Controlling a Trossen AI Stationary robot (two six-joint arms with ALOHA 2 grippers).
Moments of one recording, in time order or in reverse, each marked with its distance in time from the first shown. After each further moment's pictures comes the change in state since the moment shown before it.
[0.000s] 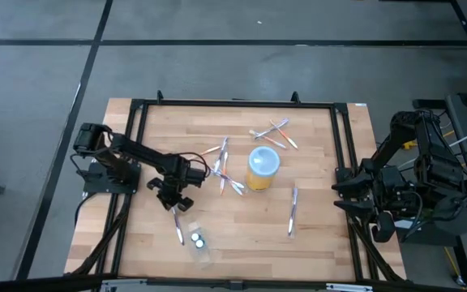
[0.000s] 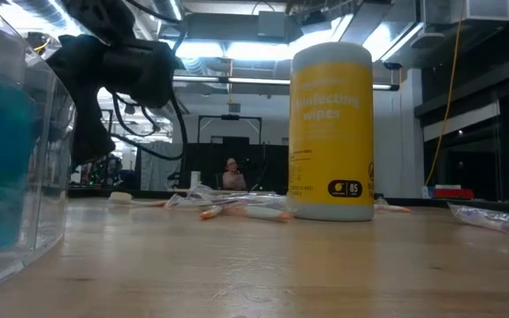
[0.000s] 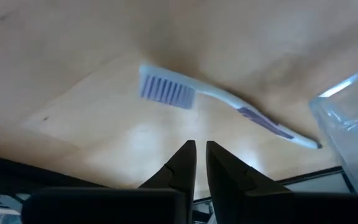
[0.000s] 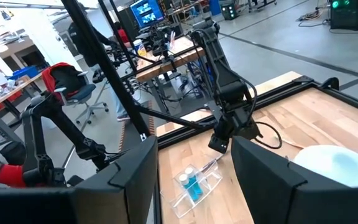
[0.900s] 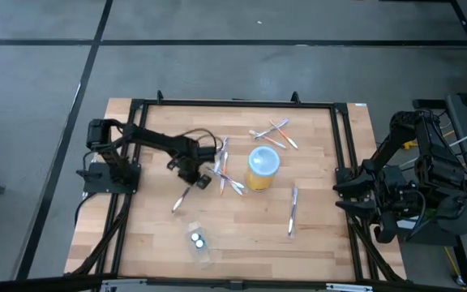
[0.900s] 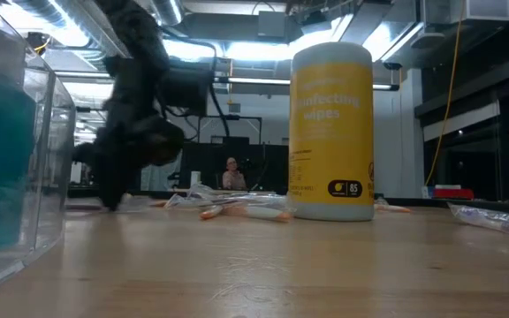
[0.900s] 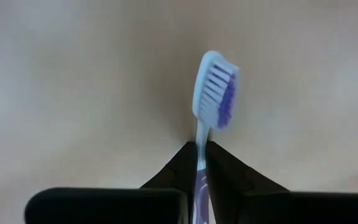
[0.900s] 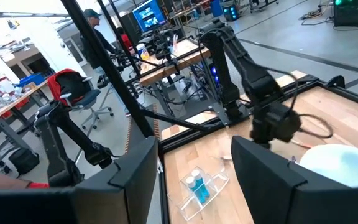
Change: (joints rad) left arm 0.267 0.093 0.109 0.153 -0.331 0.195; right arm 0.012 0.000 0.000 0.031 0.018 0.008
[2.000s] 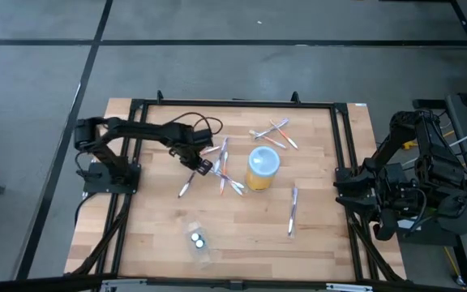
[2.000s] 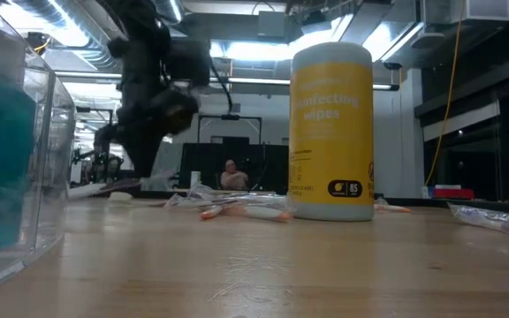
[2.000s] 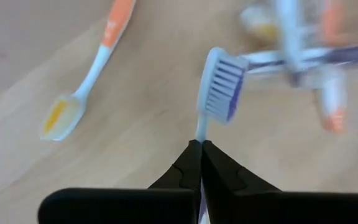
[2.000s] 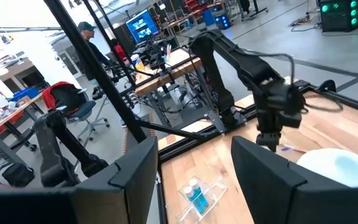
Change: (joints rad) left arm 0.089 -0.141 0.049 -0.037 -0.061 0.111; right arm 0.000 0.000 0.000 0.014 0.047 0.008
